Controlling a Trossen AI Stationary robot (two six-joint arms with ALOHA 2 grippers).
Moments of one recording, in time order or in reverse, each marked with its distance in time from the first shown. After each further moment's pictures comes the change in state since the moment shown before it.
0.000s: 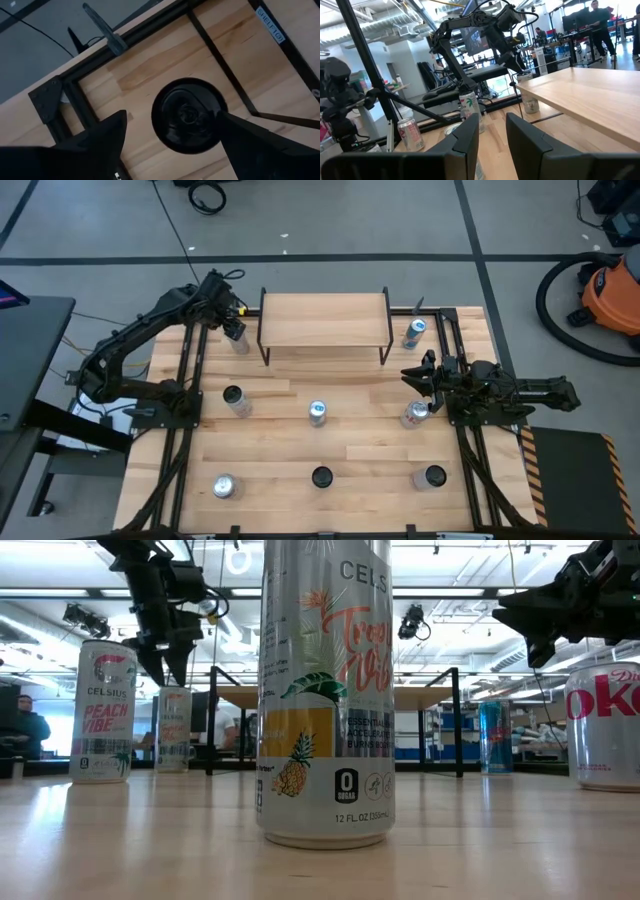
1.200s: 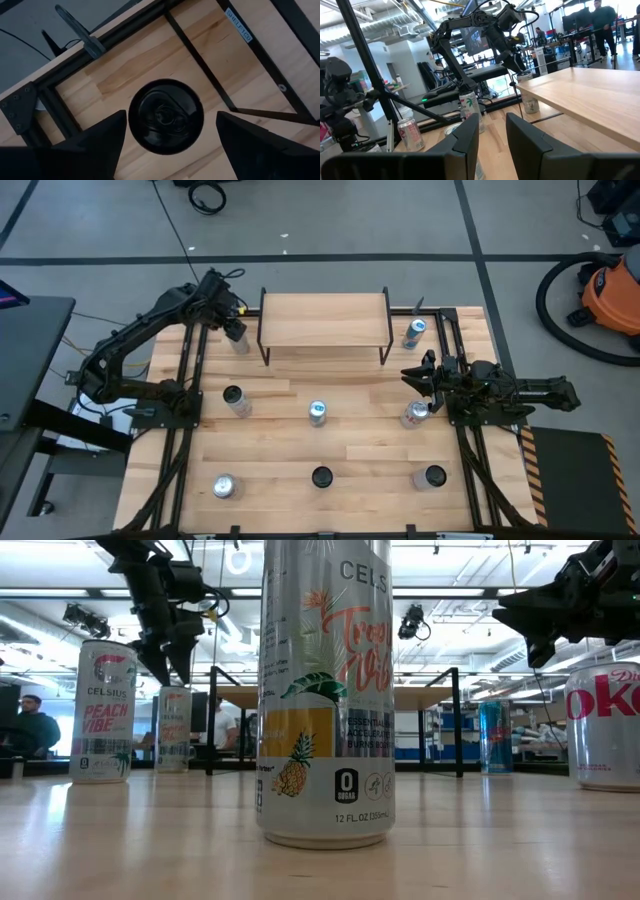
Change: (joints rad) left arm 0.014 -0.001 0.000 0.008 0.105 0.033; right arm 0.000 0.000 0.000 0.000 0.000 0.000
